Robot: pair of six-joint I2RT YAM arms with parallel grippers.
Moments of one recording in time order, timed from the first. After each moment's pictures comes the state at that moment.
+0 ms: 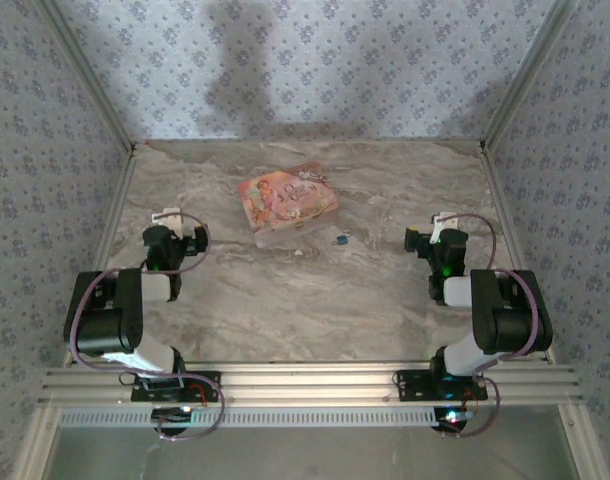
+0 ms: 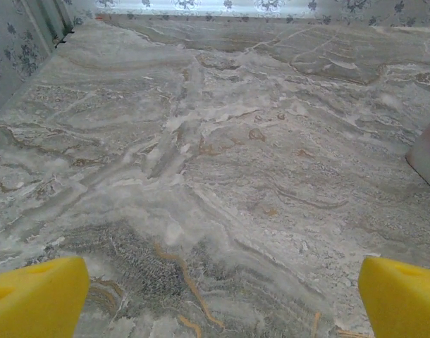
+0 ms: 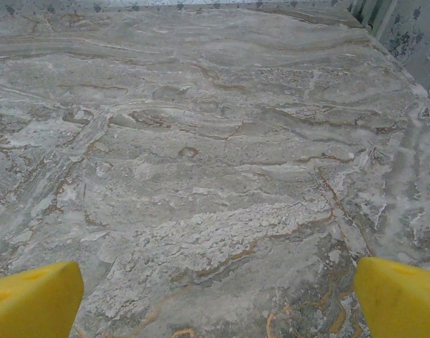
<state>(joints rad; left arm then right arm) 0.05 1.53 0.40 0.74 0.01 -0.02 -0.03 1.52 0.35 0.76 0.08 0.00</state>
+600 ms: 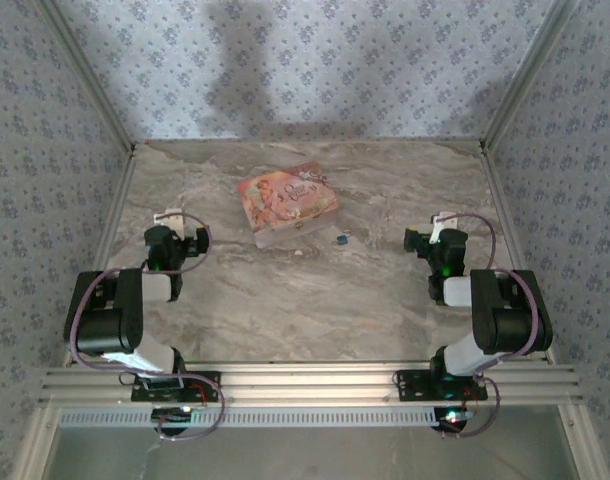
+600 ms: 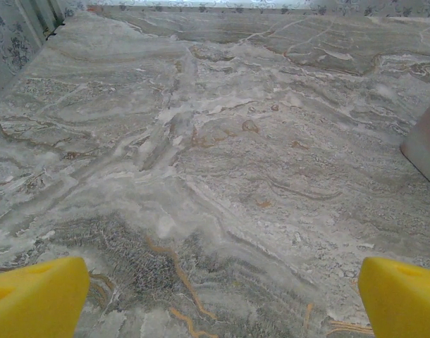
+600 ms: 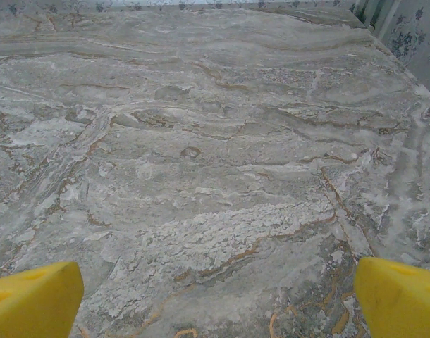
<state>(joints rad) 0.04 1.53 0.40 0.72 0.01 -0.02 -0.03 1.52 0.35 0.76 0.08 0.00</state>
